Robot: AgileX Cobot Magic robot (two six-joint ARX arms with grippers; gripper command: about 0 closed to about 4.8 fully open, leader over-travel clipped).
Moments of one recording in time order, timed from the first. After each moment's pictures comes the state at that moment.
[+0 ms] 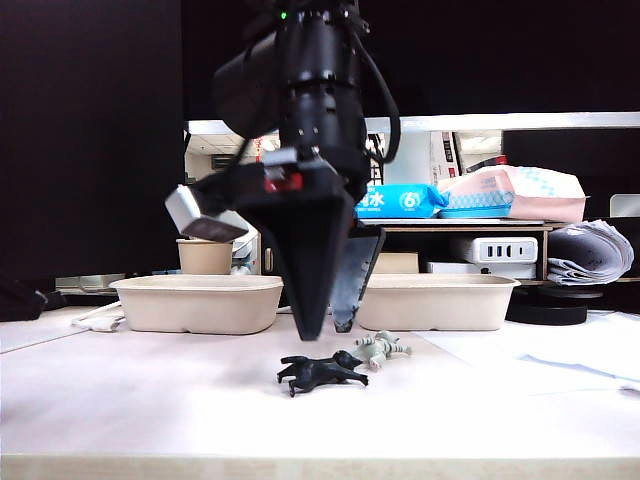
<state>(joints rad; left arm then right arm) -0.72 0.26 0.01 -0.11 0.09 -0.04 0.82 2.11 1.78 -1.33 -0.10 -0.48</state>
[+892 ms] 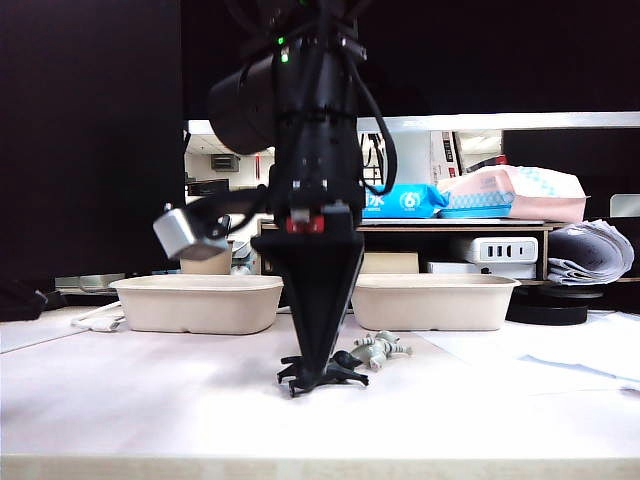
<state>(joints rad) -0.72 0.26 0.01 -0.11 0.09 -0.04 0.83 2.11 1.71 -1.22 -0.09 -0.65</state>
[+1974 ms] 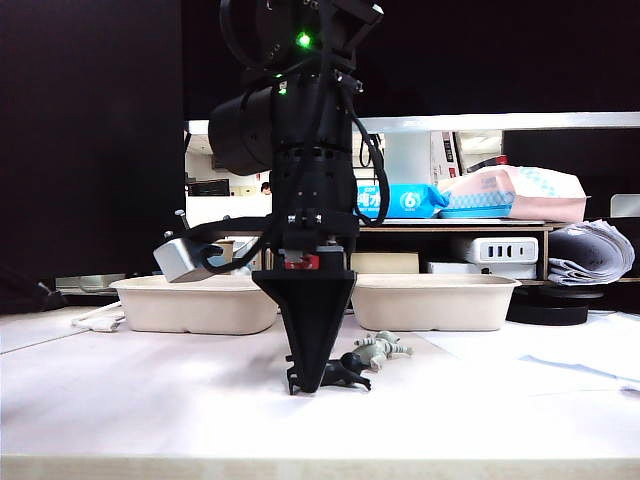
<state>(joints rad) -0.73 0.24 0.01 -0.11 0.09 -0.04 0.82 2.15 1.70 -1.14 -0.08 -0.66</state>
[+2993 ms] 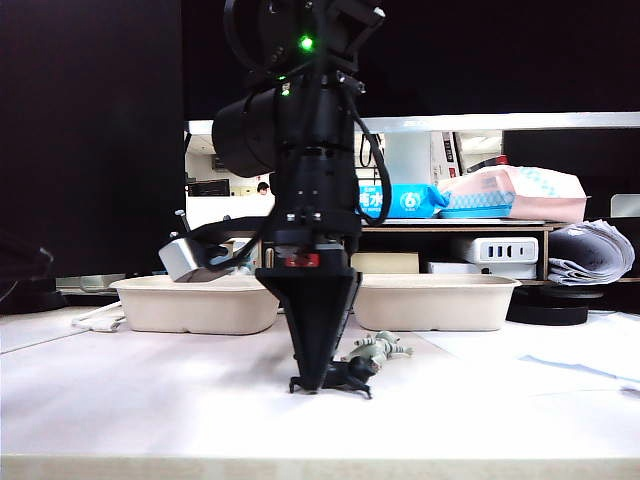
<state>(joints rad) -0.73 0.17 0.01 -0.12 0.09 -0.04 0.81 2.15 1.72 -1.16 -0.09 -0.59</state>
